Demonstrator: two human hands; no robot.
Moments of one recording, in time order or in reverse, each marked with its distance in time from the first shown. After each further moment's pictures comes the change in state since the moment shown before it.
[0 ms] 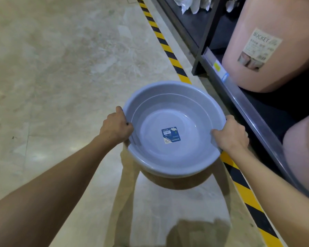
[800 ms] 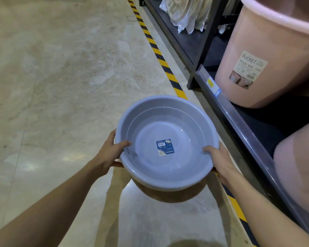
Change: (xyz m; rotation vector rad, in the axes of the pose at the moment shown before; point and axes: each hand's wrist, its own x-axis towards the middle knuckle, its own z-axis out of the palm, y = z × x) left_hand -0.024 -0.027 0.033 -1.014 -0.275 -0.272; right_hand -0.009 0.024 0.021 0.809 -0.362 0.192
